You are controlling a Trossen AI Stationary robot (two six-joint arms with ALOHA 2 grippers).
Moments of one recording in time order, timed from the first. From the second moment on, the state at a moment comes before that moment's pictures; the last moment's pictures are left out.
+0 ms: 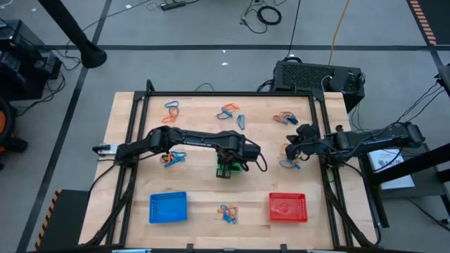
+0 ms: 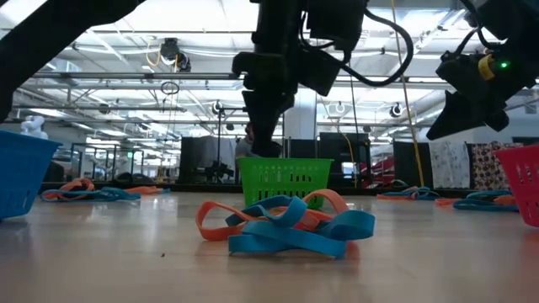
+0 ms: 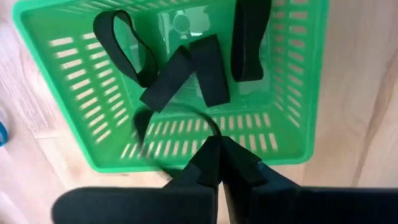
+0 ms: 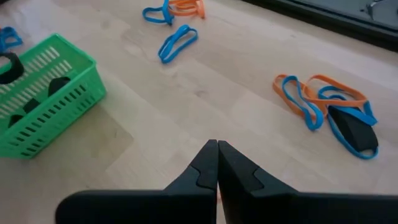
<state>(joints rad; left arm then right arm) -0.05 2.37 2.23 -1.53 -0.09 0.07 0.11 0.63 0.39 -0.61 0.61 0.82</state>
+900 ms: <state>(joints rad) -0.04 2.13 2.09 -1.57 -0.22 -0.05 0.11 0.64 0.38 -0.58 0.57 0.80</state>
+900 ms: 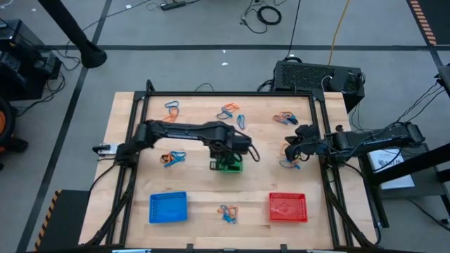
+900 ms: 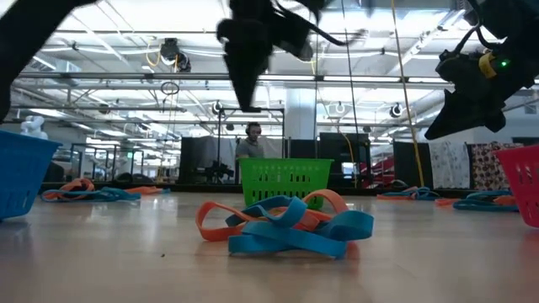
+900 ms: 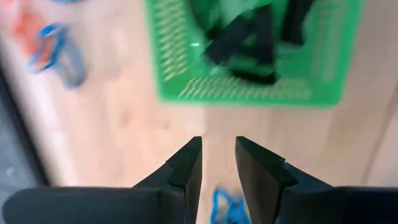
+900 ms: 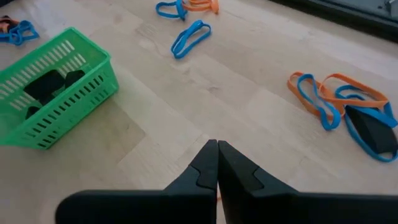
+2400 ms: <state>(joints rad) 0.18 1.58 0.86 -1.16 -0.01 -0.38 0.11 0.66 0.35 -0.36 0.52 0.64</state>
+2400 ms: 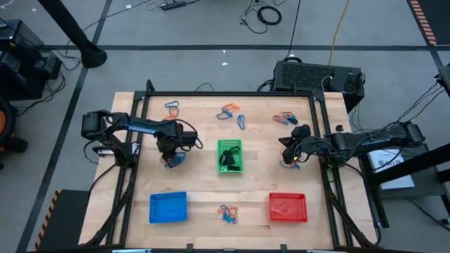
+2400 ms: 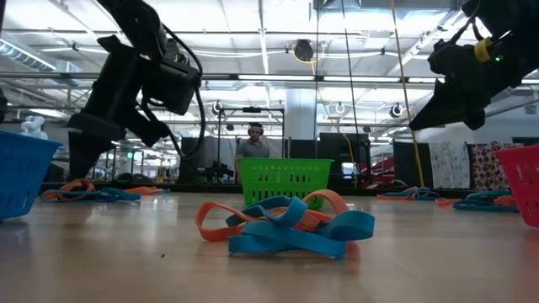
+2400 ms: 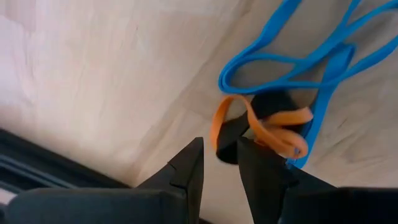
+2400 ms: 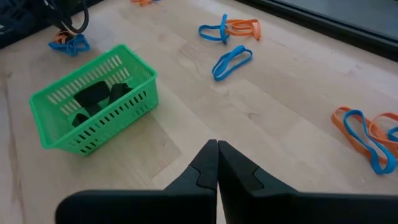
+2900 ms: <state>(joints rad) 0.18 1.58 0.80 -1.16 -0.01 -0.36 0.11 0.66 0.35 -0.36 0.52 0.64</state>
